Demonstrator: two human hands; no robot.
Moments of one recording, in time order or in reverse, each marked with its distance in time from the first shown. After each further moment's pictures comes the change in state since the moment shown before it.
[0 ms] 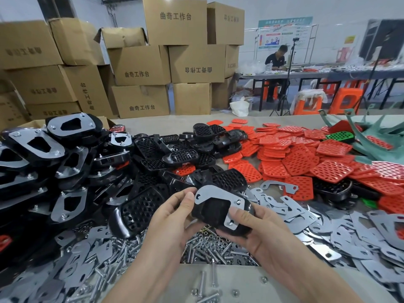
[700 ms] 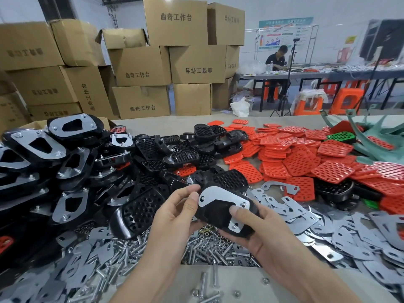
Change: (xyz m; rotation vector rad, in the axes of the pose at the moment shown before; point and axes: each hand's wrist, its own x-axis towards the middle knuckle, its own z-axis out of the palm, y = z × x) left_hand -0.001 -0.003 0.000 0.126 -0.038 0.159; right_hand 0.006 0.005 -0.005 -0.059 0.042 -0.044
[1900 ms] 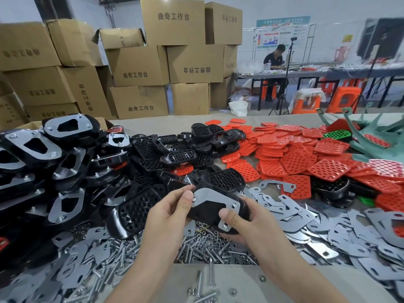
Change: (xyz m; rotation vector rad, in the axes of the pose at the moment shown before) left_hand -0.002 0.003 -0.003 0.188 0.032 0.004; right_hand 0.004 0.012 -0.005 -0.396 0.073 -0.118
